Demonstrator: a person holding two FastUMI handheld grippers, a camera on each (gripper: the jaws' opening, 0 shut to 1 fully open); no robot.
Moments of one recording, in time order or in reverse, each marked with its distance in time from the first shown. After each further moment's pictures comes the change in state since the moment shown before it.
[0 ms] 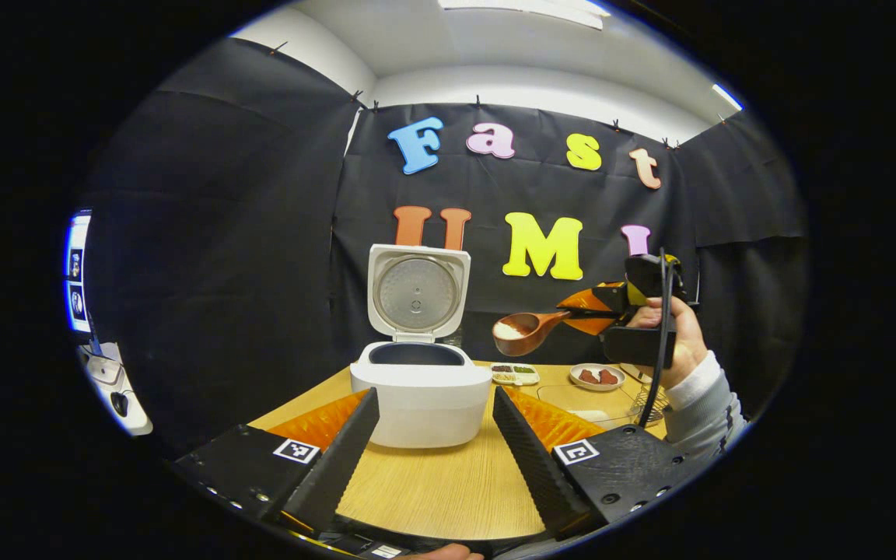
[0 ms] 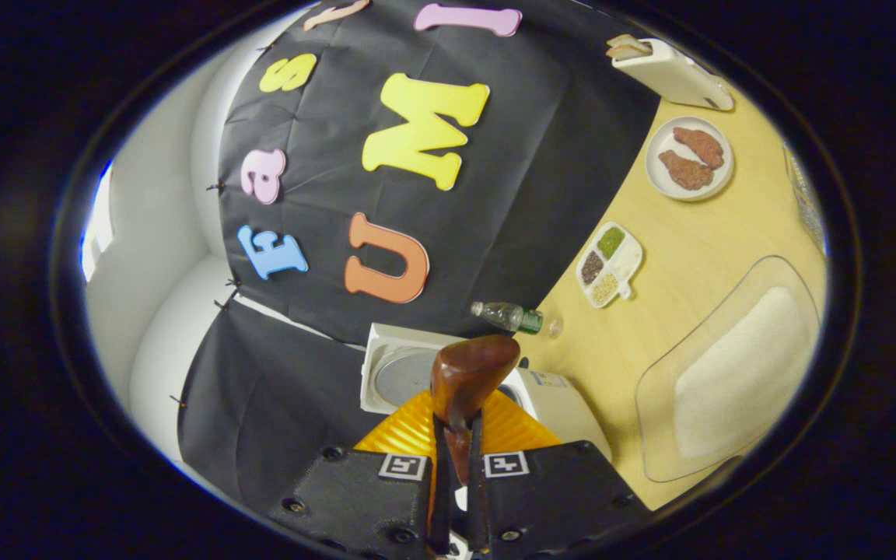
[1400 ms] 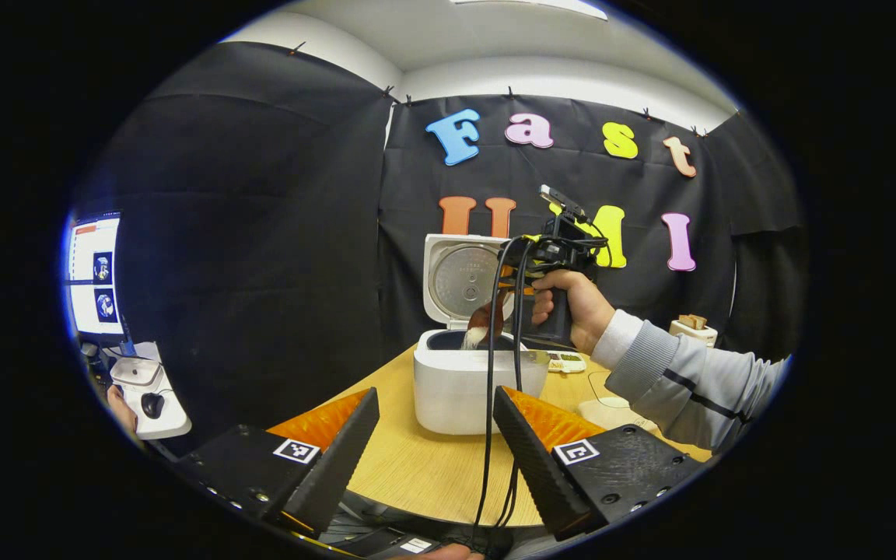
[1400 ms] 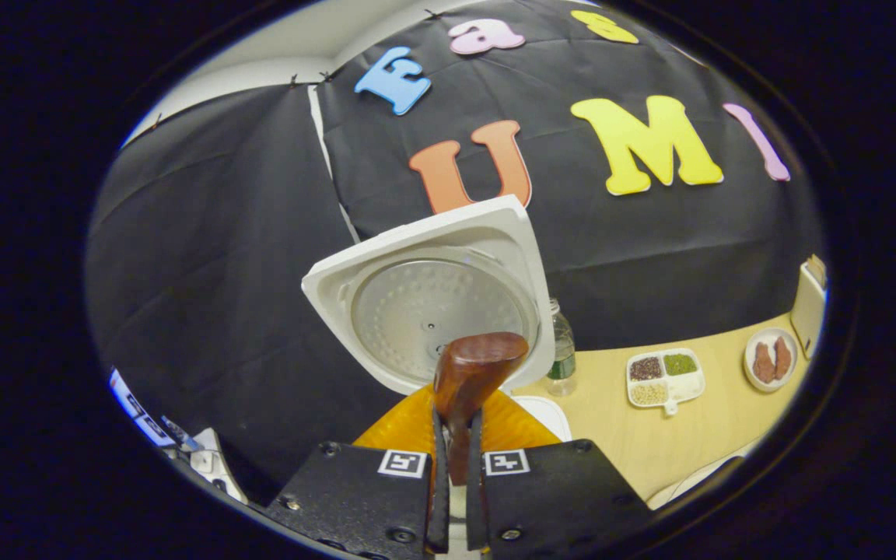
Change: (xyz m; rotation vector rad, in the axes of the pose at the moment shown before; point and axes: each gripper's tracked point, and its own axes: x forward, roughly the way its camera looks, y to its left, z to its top) left arm -0.018 0.057 -0.016 -0.002 0.055 0.150; right arm 0.163 0.040 -0.118 -0.960 0.066 -0.193
